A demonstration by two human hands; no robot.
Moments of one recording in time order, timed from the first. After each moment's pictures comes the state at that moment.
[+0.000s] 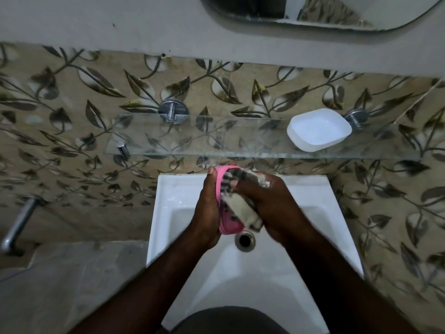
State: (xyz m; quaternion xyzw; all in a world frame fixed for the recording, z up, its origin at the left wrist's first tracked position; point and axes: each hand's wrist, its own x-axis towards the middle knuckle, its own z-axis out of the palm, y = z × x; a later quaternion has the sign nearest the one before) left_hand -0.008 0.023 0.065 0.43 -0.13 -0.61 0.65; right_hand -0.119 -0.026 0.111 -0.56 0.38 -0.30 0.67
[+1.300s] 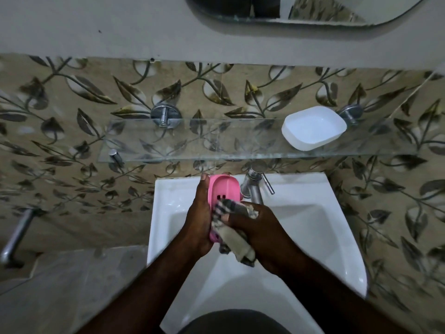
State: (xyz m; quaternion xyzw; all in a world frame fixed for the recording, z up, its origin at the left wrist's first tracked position) left_hand 0.001 0.029 0.056 0.45 -0.07 -0.66 0.60; right_hand -0.127 0.008 0.087 -0.46 0.39 -0.24 0.76
